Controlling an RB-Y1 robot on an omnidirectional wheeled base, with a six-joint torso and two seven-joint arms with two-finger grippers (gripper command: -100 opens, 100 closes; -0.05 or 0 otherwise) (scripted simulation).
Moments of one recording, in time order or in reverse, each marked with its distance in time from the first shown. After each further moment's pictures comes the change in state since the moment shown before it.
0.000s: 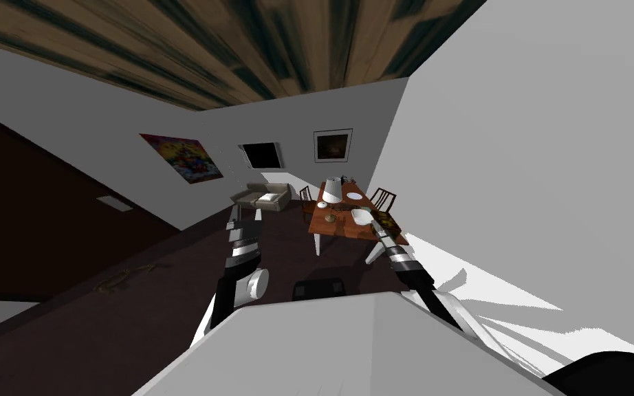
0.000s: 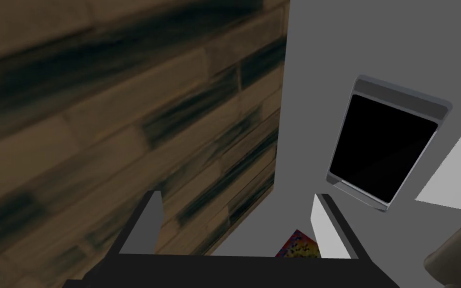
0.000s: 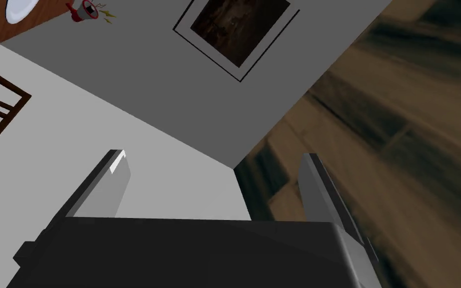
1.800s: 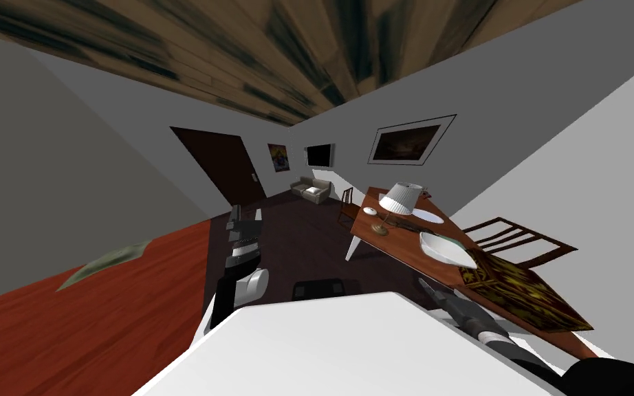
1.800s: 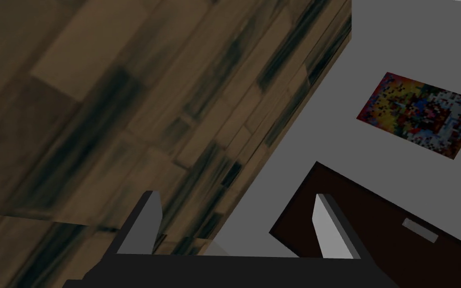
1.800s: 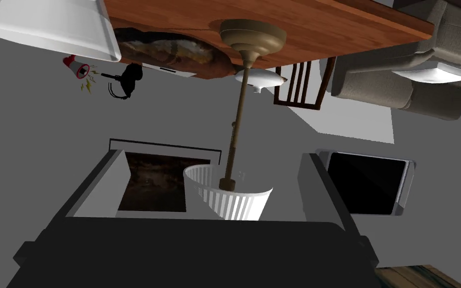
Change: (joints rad) left arm 0.001 0.000 0.001 0.000 0.000 0.000 0.000; right arm 0.317 -0.132 -0.248 0.350 0.446 0.099 0.226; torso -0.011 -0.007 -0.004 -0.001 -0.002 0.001
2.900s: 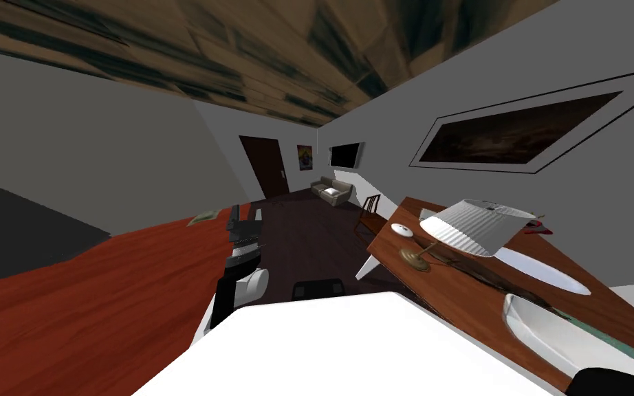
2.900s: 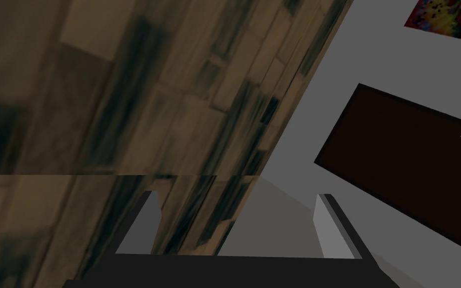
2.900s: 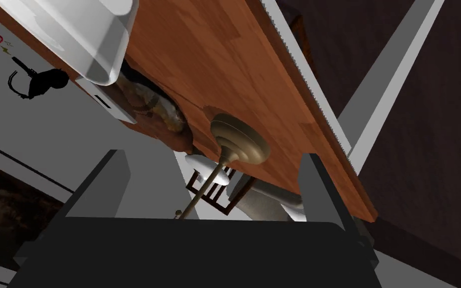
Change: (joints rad) left arm 0.000 0.000 0.000 0.000 0.000 0.000 0.000; right arm 0.178 -0.039 -0.078 0.255 0.277 -0.025 0.113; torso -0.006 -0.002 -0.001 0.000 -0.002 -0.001
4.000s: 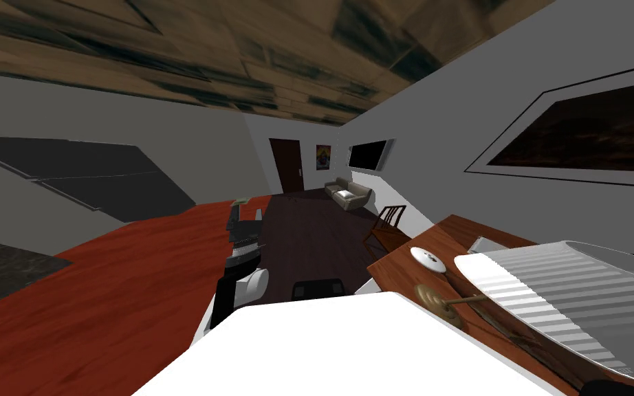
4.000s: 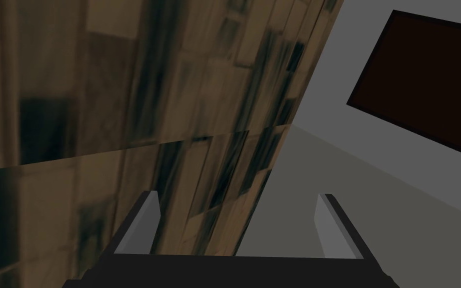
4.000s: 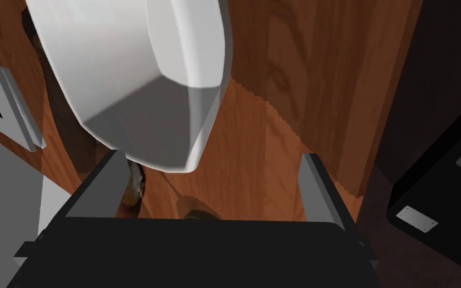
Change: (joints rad) left arm 0.000 0.000 0.000 0.000 0.000 0.000 0.000; right arm 0.135 -0.030 0.030 0.229 0.256 -0.050 0.085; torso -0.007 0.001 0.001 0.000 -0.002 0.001
